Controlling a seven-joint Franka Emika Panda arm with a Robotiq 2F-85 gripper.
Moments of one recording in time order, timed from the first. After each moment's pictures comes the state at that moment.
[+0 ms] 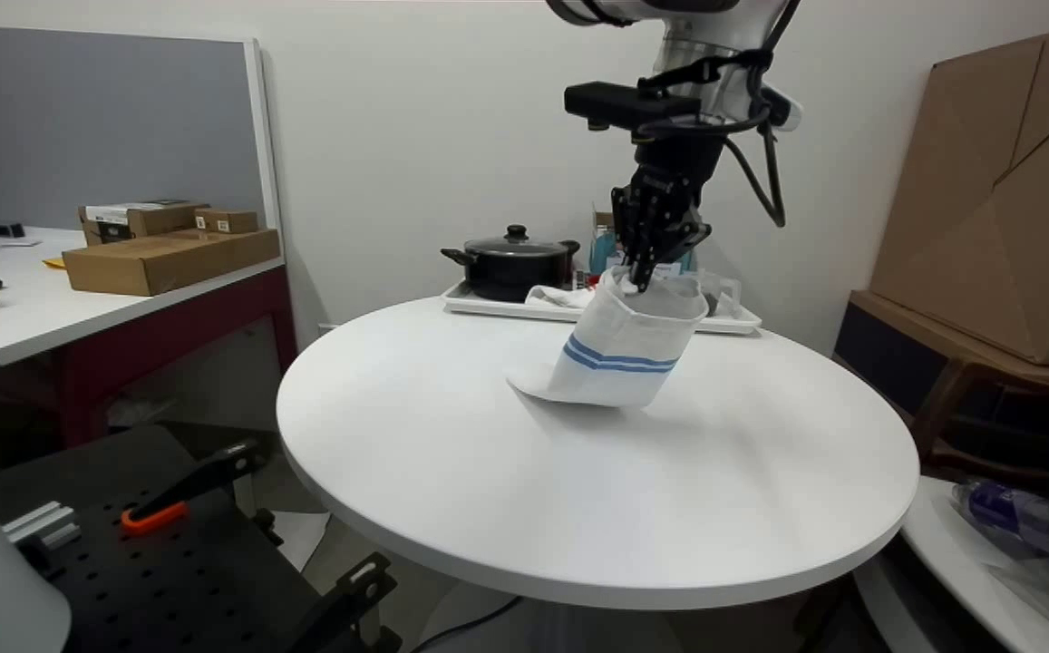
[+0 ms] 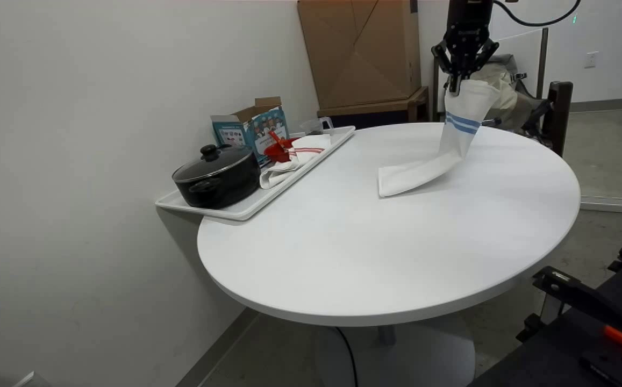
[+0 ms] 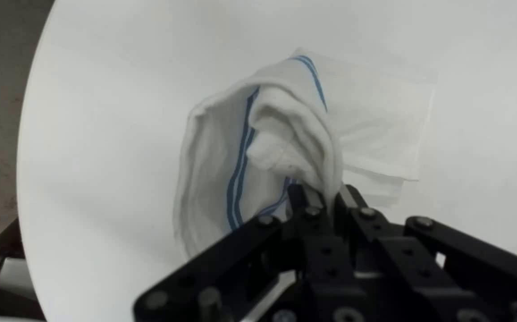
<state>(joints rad) -0.17 0.19 -0.13 -2.14 0.24 2.25 -0.05</state>
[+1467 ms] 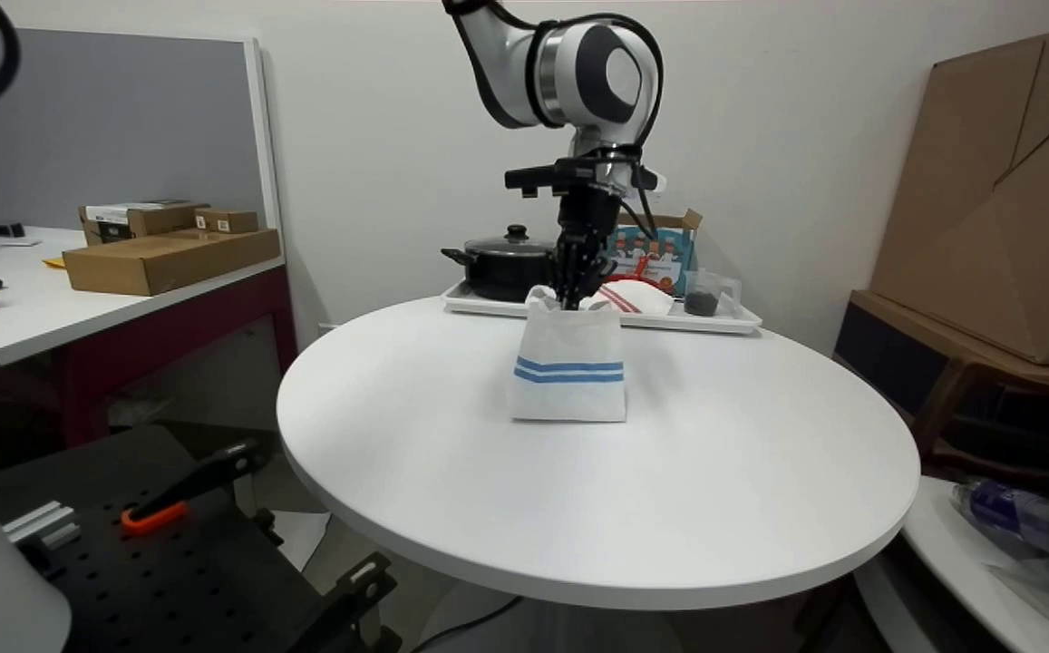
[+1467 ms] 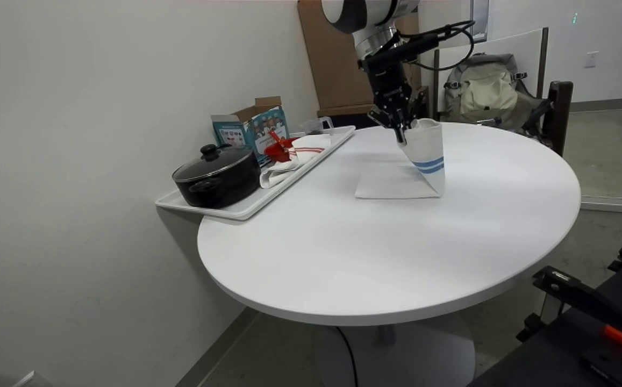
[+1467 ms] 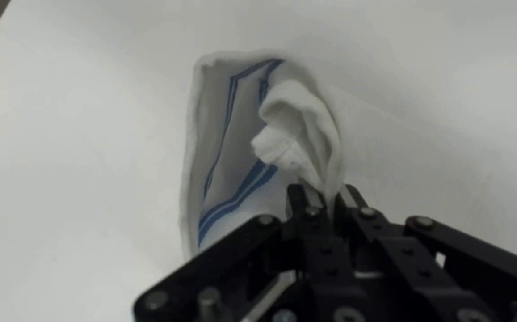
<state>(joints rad) 0.05 0.54 -0.08 -1.79 -0.01 2.04 0.33</state>
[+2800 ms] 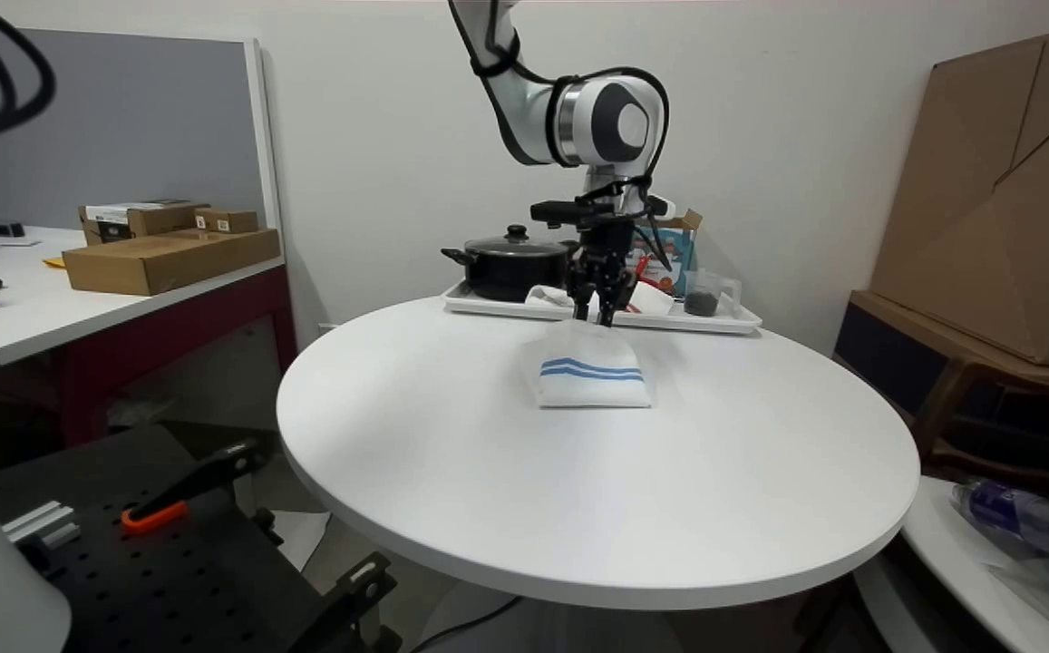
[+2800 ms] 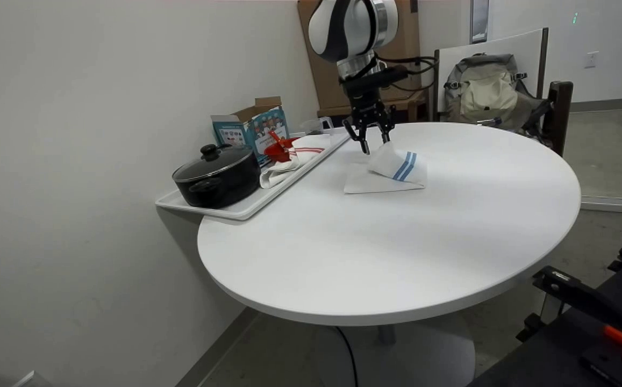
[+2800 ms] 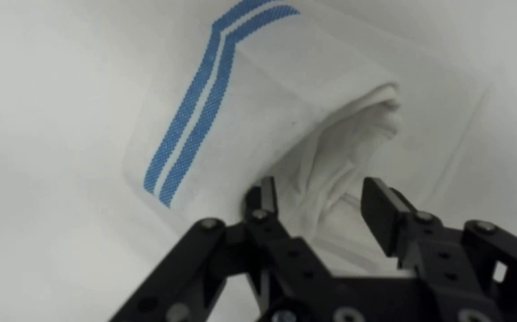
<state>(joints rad) 0.05 0.77 -0.06 -1.50 0.00 2.13 0.31</state>
